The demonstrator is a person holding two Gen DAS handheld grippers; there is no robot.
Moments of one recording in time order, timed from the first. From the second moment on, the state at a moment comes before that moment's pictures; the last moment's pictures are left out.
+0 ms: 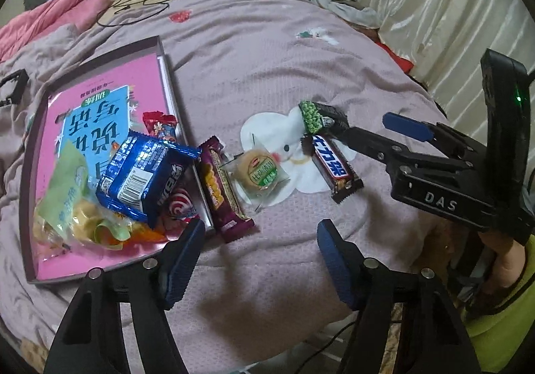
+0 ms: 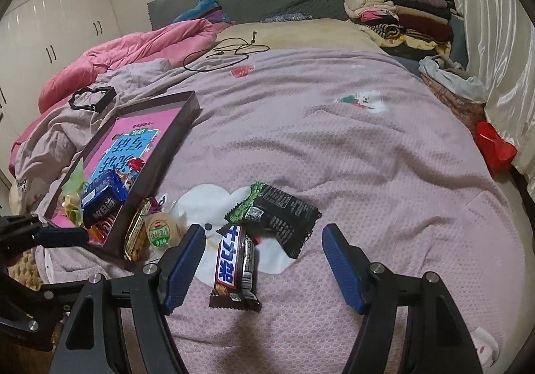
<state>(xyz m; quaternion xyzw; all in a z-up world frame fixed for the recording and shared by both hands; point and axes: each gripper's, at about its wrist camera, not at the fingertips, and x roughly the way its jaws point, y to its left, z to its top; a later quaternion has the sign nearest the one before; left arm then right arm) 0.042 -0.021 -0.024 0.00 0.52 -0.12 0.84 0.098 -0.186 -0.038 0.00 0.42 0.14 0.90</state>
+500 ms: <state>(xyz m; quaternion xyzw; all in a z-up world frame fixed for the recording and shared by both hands) 0.091 -0.040 -0.037 -0.02 0.55 -0.13 0.83 0.101 -0.182 -0.068 -0.01 0.48 0.18 0.86</state>
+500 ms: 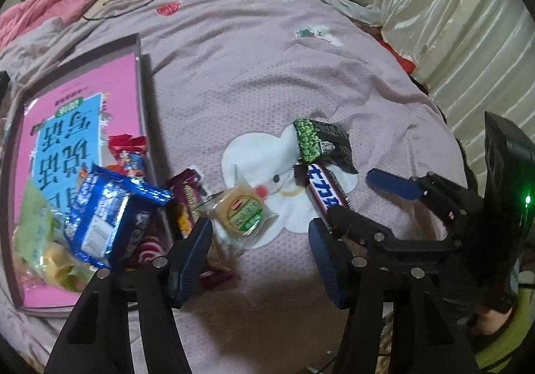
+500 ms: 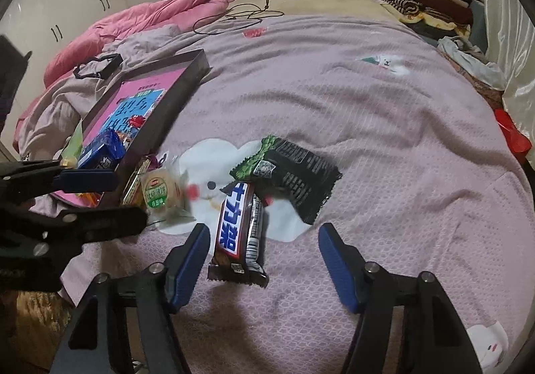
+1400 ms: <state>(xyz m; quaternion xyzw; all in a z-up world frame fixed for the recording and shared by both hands) 0.125 -0.036 -0.070 -0.10 0.58 -0.09 0.80 0.109 -0.146 -0.091 -0.07 0.46 0.20 0.86</state>
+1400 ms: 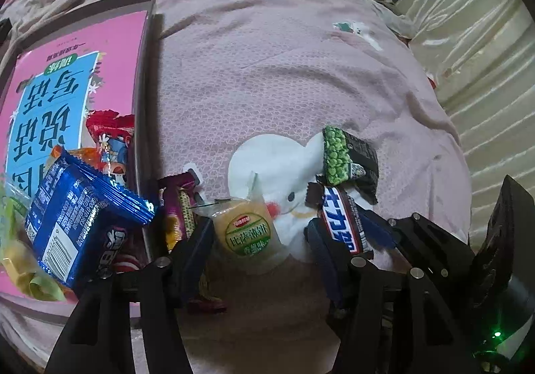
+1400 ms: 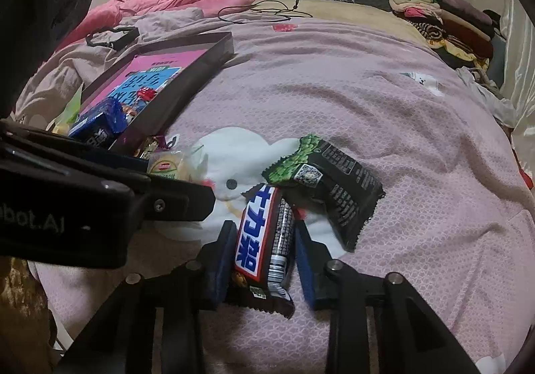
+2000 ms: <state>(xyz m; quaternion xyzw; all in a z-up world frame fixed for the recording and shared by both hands) 0.116 -0.034 -0.064 -0.09 0.57 -0.09 0.81 0.108 -0.174 -0.084 0.03 0.47 0.22 0.86</state>
